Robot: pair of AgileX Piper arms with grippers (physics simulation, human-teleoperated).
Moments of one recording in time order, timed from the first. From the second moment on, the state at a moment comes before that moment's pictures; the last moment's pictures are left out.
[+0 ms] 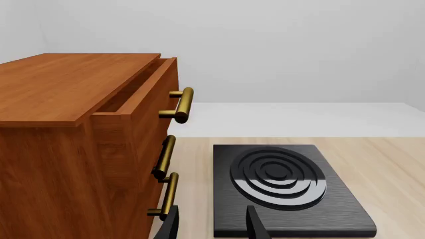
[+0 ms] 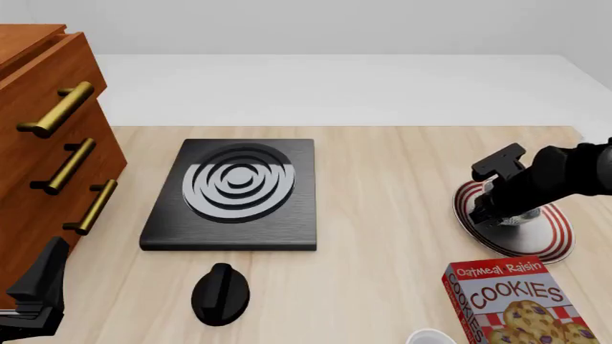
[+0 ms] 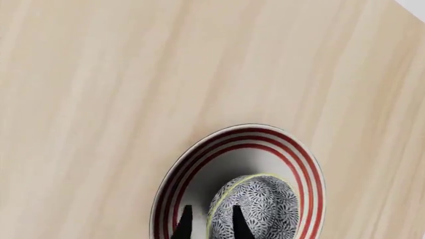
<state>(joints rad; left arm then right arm) 0.00 0.01 0.00 0.00 0.00 -0.13 1.79 -0.95 0.31 -0.59</state>
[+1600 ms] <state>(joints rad) 0.00 0.01 0.00 0.00 0.00 0.05 1.15 -0.74 0.33 -0.13</state>
